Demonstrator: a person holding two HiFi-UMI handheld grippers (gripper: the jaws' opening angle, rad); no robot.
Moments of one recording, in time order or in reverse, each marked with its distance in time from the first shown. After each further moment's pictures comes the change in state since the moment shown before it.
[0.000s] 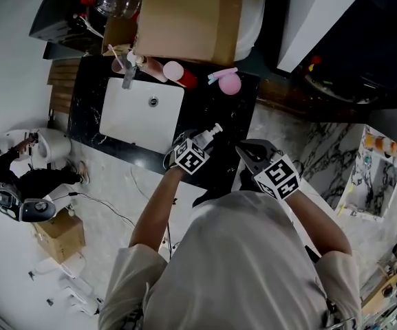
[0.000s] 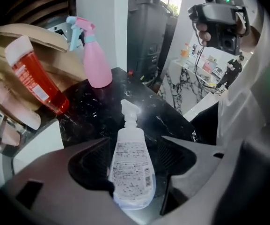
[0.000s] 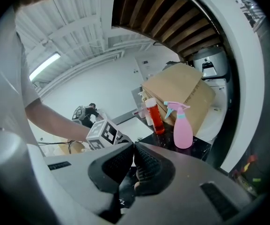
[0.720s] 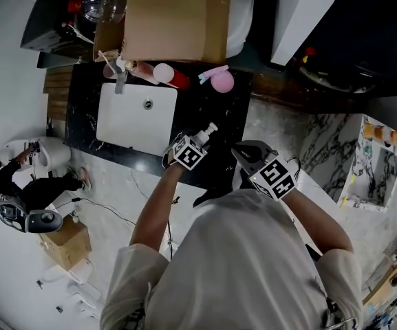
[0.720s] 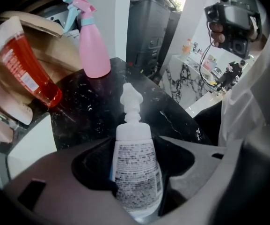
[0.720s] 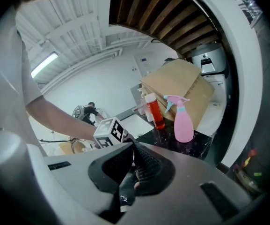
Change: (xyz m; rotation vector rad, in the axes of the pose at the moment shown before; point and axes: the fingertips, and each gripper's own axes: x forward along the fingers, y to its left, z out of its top) left arm 0.023 0.001 -0.010 -0.016 0.070 -0.047; right arm 0.003 0.004 -0.019 0.028 0.027 -0.003
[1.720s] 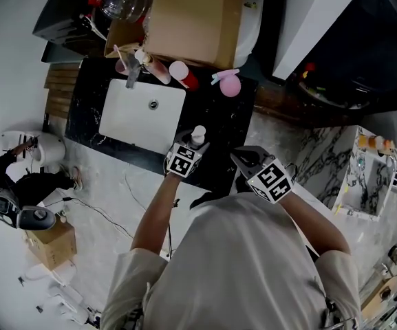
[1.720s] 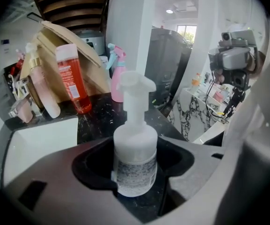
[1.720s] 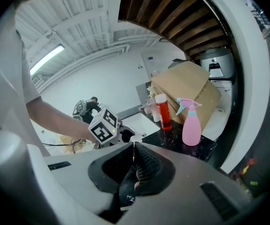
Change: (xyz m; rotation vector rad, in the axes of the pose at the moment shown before) left arm -0.058 0.013 0.013 -0.191 -0.395 0.109; right arm 0.006 0.038 0.003 -0.084 0.030 0.009
